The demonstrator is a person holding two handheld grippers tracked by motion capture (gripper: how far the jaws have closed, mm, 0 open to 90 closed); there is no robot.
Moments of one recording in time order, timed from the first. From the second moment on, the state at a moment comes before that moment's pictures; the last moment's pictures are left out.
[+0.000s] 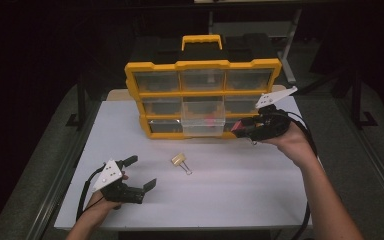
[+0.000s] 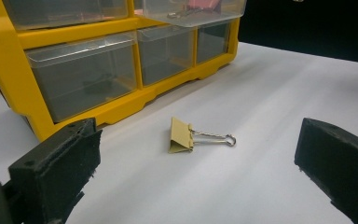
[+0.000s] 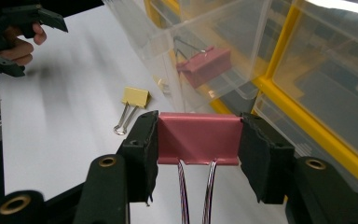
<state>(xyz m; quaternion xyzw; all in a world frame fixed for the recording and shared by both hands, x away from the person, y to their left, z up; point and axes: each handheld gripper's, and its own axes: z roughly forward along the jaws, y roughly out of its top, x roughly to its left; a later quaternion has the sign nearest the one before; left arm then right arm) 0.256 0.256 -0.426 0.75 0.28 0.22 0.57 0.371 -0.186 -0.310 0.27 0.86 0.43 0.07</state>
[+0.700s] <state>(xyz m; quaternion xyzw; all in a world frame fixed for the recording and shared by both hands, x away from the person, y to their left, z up) 0.256 0.255 -0.427 0.74 0.28 0.21 0.57 0.381 -0.185 -0.266 0.26 0.85 0.45 0.08</state>
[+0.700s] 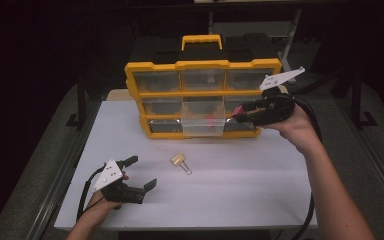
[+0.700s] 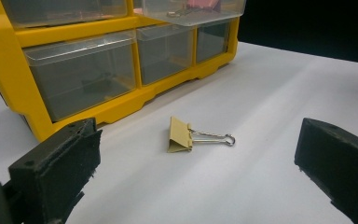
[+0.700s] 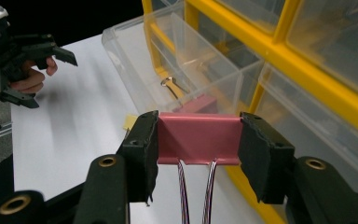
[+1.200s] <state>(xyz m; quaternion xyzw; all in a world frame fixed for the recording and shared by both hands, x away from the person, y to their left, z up) 0.256 0.255 -0.427 0.75 0.27 0.22 0.57 0.394 -0.164 -0.243 0.24 0.85 0.46 0.08</state>
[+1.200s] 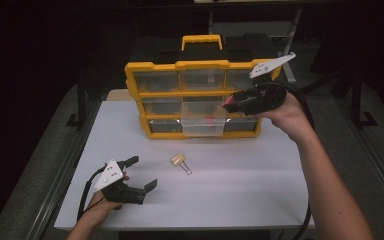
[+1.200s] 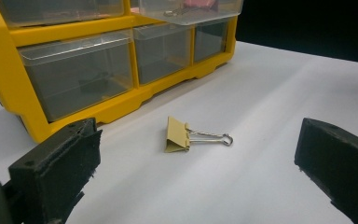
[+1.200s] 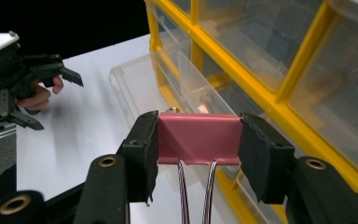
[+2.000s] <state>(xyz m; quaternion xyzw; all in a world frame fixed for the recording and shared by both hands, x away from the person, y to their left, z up) 0.256 0.254 -0.427 0.75 0.27 0.21 0.57 0.421 -0.113 -0.236 0.21 0.87 0.44 0.07</state>
